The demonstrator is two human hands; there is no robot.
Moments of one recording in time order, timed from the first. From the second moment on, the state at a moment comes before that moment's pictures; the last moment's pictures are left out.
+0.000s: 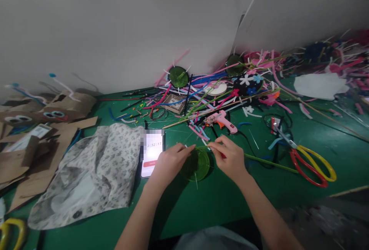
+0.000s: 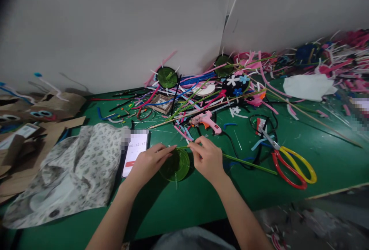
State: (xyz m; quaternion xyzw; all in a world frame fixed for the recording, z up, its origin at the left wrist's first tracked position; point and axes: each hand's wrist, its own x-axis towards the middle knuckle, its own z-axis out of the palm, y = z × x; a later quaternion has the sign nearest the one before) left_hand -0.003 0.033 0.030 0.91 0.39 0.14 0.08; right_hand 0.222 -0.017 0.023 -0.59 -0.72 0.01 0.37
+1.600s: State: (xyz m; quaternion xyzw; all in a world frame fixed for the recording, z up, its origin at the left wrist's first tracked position) left_hand -0.003 0.031 0.037 0.90 0.39 0.14 0.11; right_hand 0.284 0.003 0.009 -0.61 -0.72 -0.17 0.29
